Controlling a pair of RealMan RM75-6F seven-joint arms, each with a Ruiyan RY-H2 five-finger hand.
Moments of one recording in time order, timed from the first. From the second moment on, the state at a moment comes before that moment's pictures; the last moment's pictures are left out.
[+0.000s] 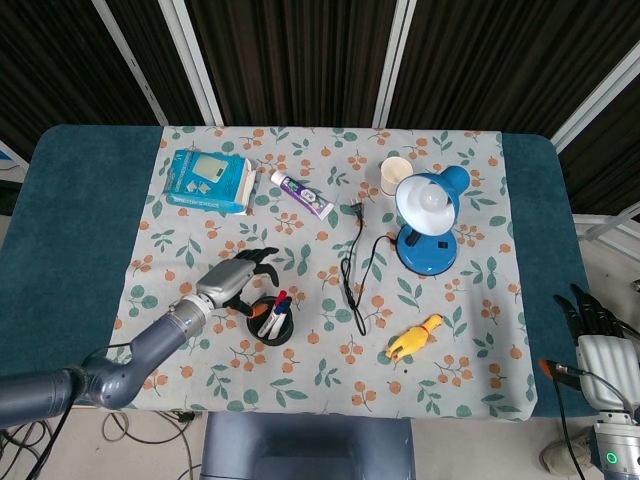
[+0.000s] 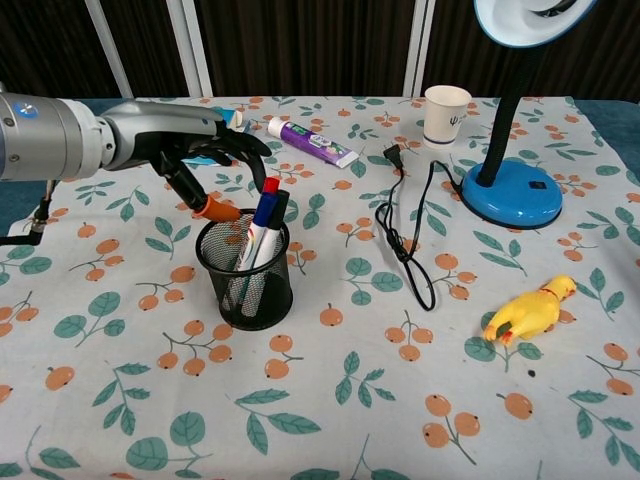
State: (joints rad) left arm -0.93 -1.37 -0.17 -1.64 0.92 0.65 -0.01; right arm 0.04 -1.15 0.08 -1.63 -1.47 1.53 -0.12
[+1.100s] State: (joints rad) left arm -0.94 -1.39 -0.17 -1.65 0.94 0.65 -0.03; right arm 0.04 -1.15 0.09 -1.64 -1.46 1.52 -0.12
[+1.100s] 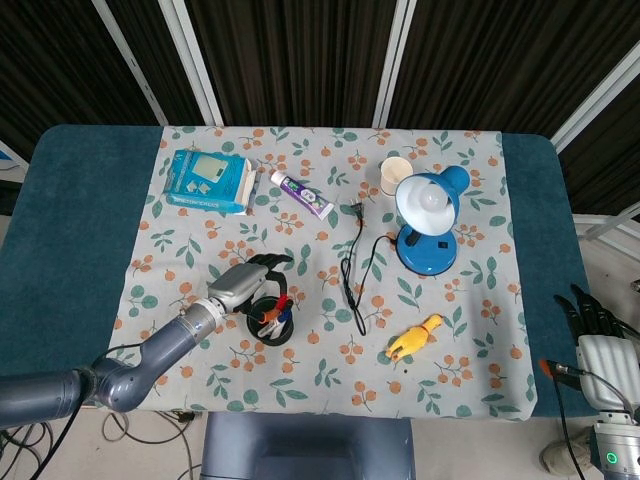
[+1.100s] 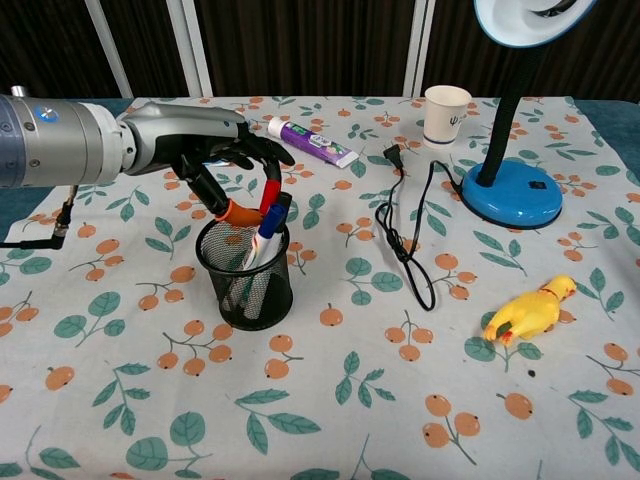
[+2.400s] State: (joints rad) left arm -0.92 -1.31 -0.20 -1.76 0.98 0.66 -0.09; right arm 0.04 -1.15 0.09 -1.64 -1.45 1.52 -0.12
